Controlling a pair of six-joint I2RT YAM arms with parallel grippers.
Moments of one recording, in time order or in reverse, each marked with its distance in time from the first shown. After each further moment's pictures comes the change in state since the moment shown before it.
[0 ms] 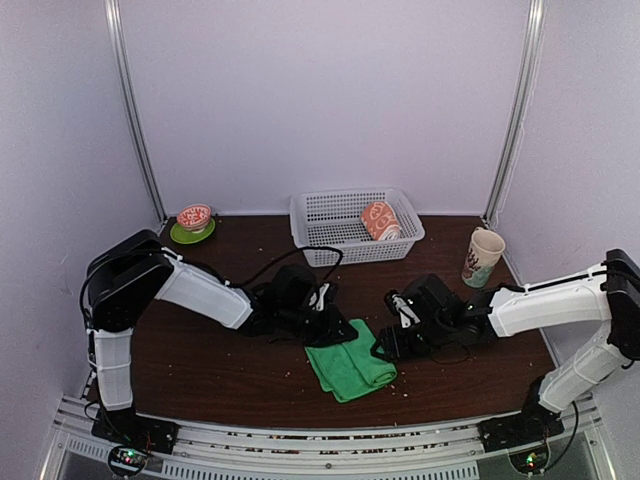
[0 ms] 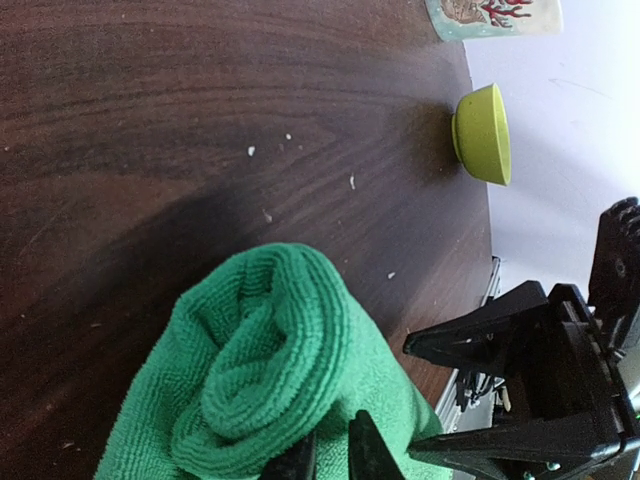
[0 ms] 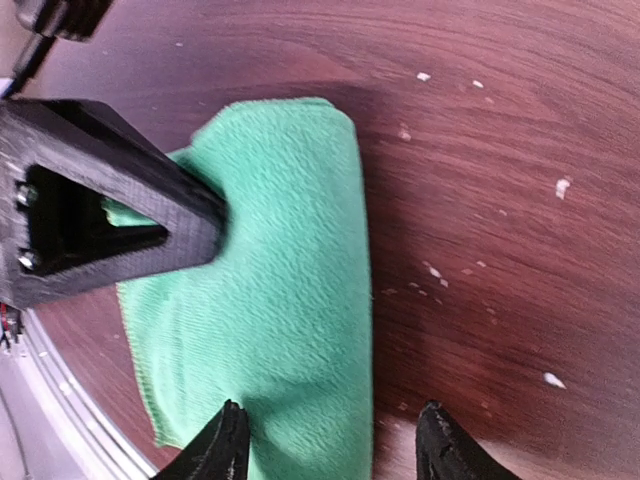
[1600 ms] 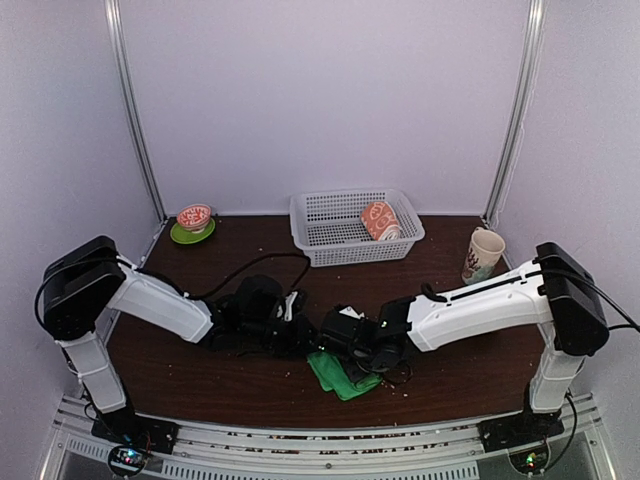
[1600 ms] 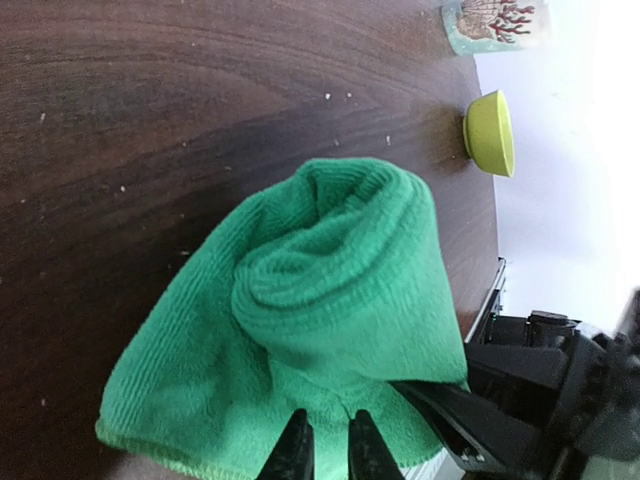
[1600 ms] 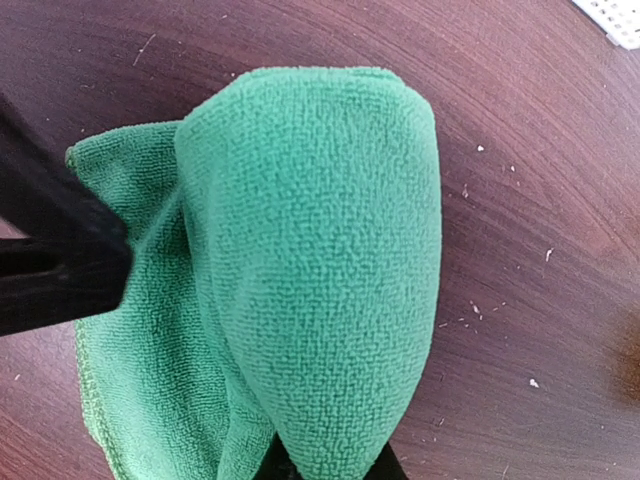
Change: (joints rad) left arm 0.003 -0.261 -0.313 0.059 -0.081 -0.033; right arm 0.342 0.396 0.503 -0.461 0.572 0.006
